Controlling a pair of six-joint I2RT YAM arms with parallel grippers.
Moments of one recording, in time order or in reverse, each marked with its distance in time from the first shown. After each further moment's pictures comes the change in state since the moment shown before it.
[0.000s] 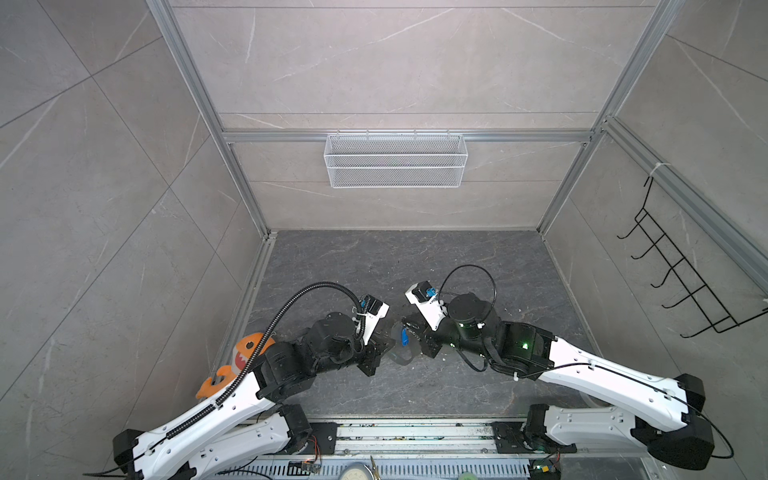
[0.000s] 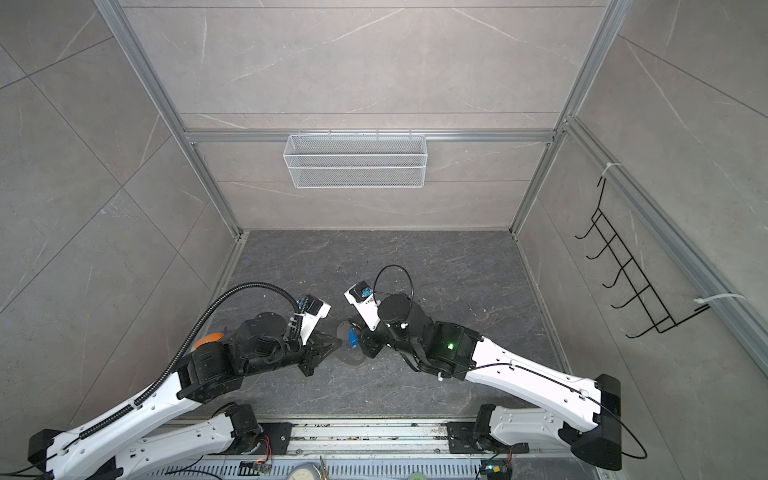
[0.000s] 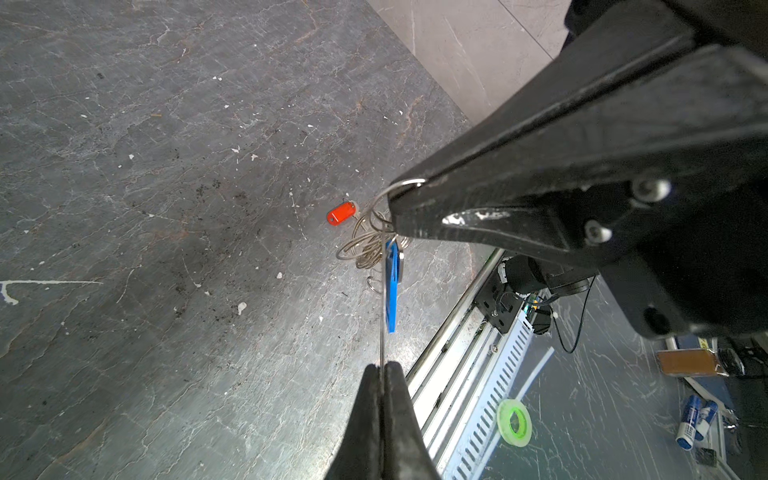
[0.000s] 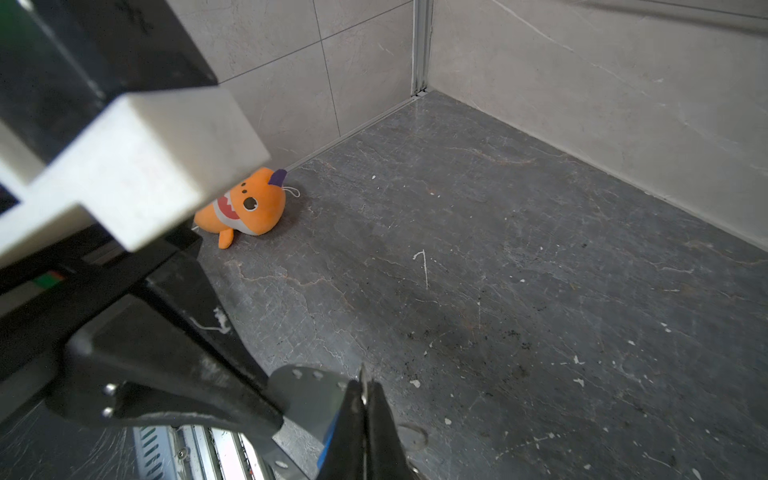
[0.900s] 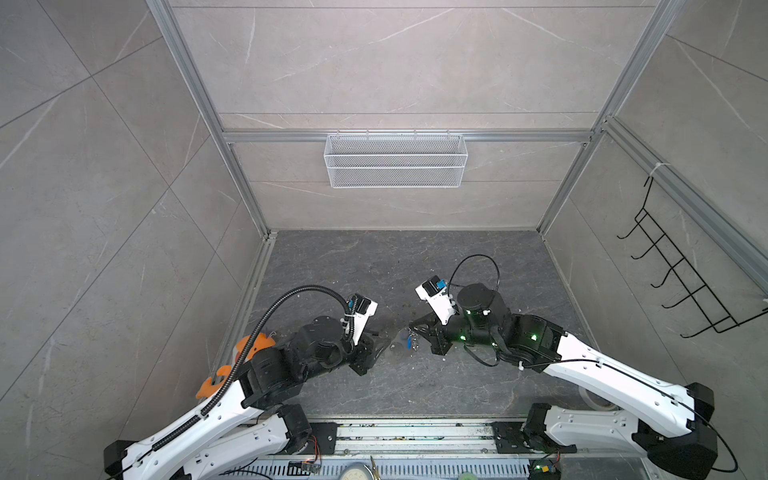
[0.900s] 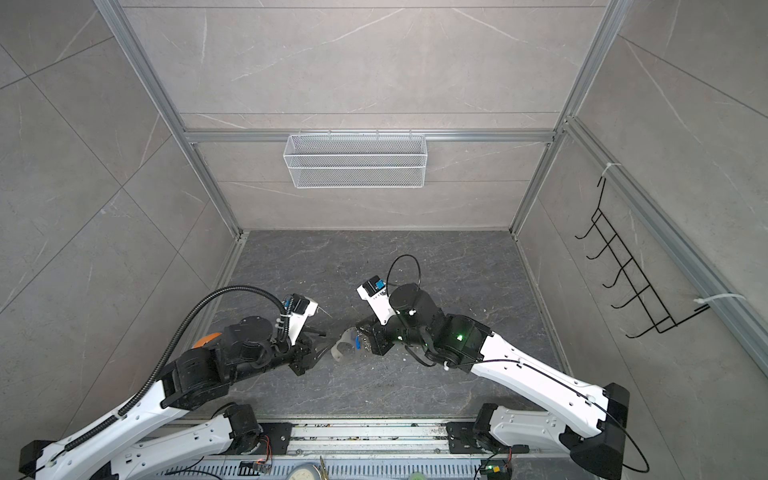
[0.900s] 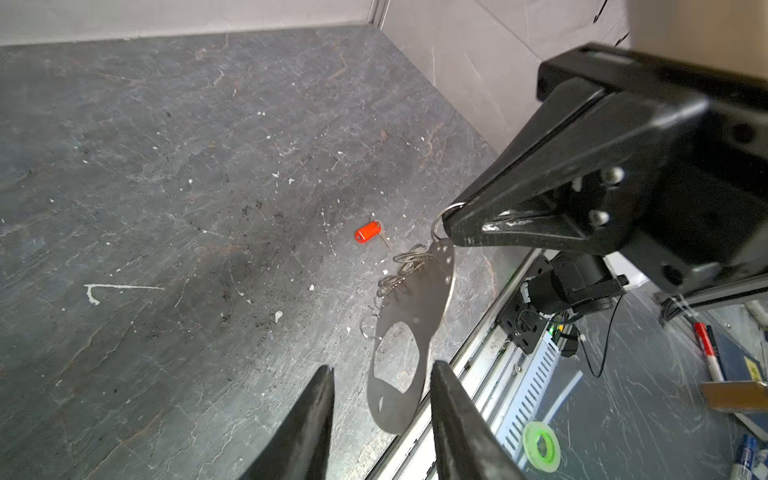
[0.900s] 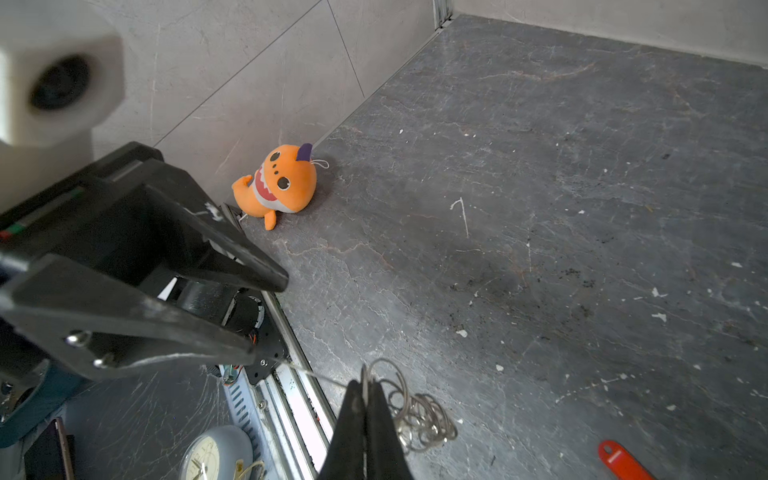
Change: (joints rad) left arm 0.000 -0.097 0.001 -0.027 -0.101 0.024; right arm -0.110 -0.022 0.011 -0.113 -0.232 0.159
